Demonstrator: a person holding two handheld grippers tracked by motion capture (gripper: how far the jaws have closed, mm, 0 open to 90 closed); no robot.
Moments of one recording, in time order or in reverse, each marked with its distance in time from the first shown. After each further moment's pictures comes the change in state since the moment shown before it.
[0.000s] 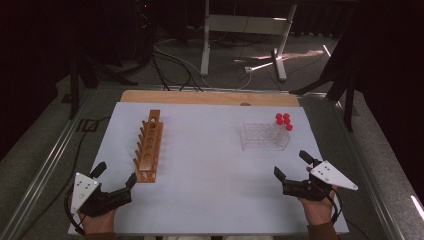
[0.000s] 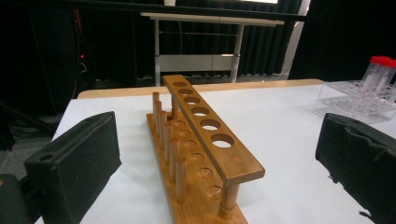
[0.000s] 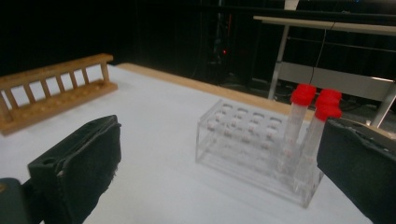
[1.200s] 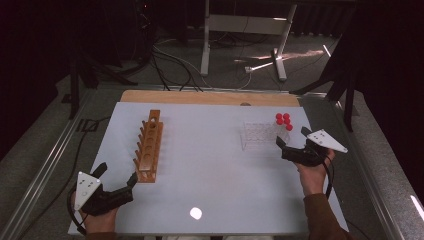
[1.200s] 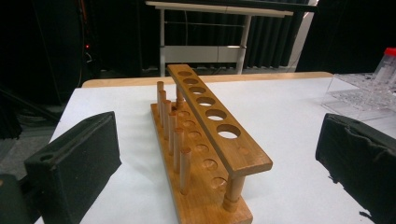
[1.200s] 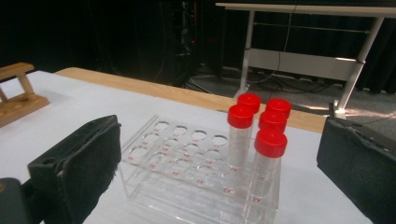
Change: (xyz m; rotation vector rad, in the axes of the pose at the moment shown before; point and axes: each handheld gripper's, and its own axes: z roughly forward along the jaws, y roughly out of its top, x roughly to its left) left arm -0.002 -0.003 0.005 0.033 0.016 -0.003; right arm -0.058 0.010 0.069 0.053 -0.130 0.067
